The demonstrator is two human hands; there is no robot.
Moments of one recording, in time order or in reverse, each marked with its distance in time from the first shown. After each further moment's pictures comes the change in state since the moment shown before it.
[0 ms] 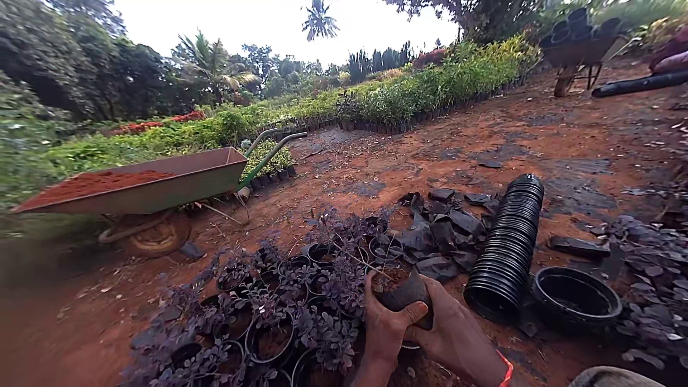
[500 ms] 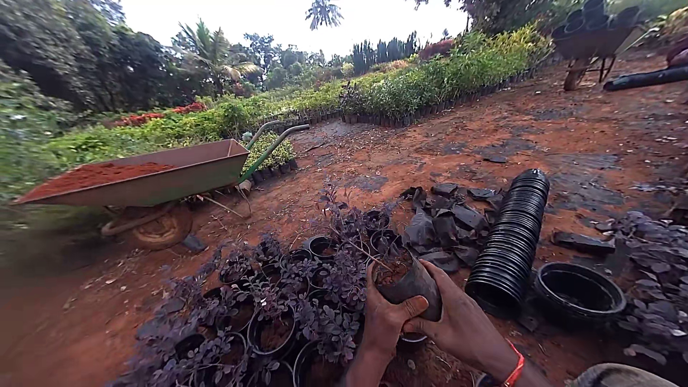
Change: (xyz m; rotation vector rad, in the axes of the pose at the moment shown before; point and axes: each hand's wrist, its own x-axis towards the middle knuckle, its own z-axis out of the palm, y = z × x) left_hand 0.003 0.003 -0.004 -0.088 -0.082 -0.018; right_hand 0.005 0.009 -0.011 0.038 -0.061 -0.009
